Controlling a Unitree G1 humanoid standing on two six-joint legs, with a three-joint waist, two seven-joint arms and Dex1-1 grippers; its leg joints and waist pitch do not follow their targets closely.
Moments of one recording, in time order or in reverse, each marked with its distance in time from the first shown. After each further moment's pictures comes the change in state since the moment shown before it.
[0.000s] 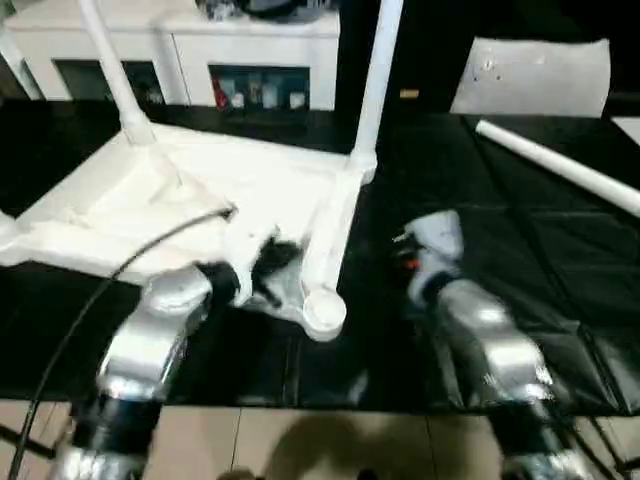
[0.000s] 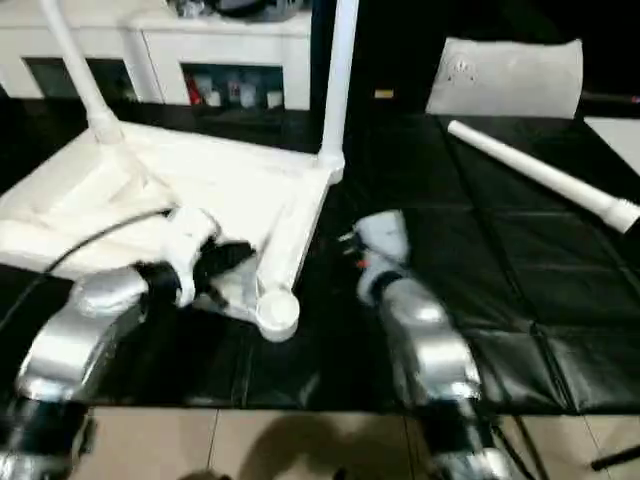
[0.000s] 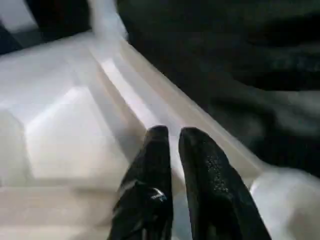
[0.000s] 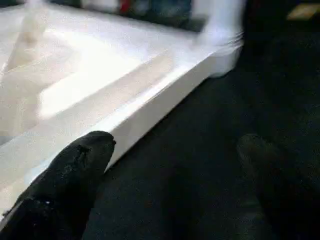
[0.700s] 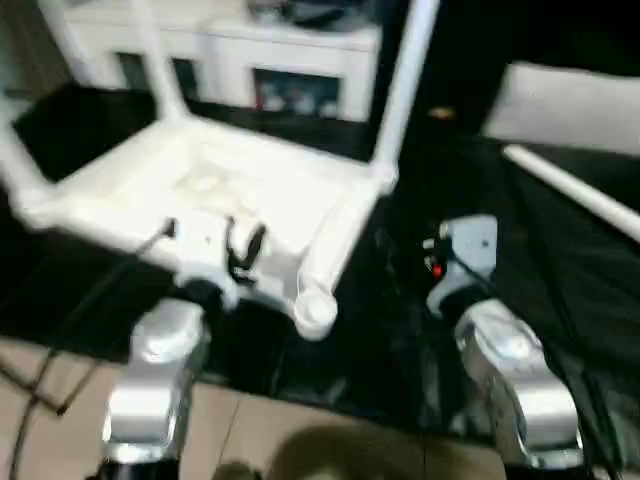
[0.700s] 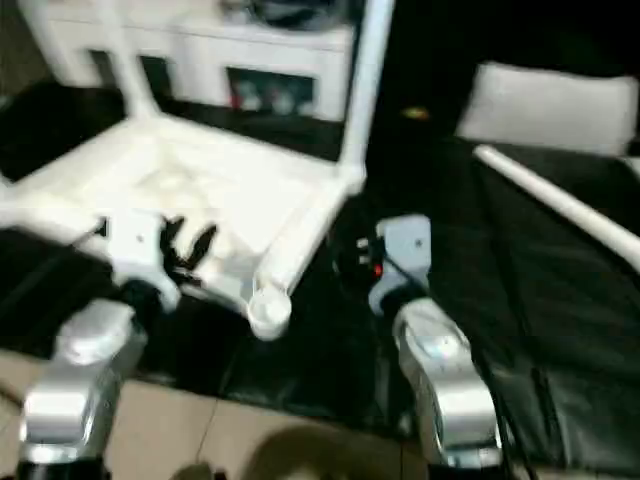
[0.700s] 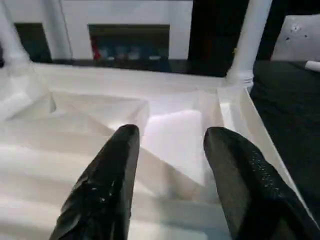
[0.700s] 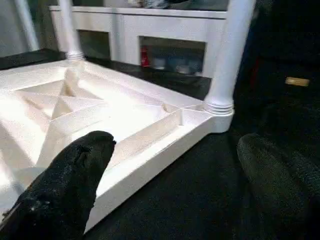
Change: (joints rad) left arm 0.176 -0.188 0.069 -0.201 0.070 -0.037 0.375; right arm 0.194 0.049 0.027 -0.382 0.004 0.071 -0.078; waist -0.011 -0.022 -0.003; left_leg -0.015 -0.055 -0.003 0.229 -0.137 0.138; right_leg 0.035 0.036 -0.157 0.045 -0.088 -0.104
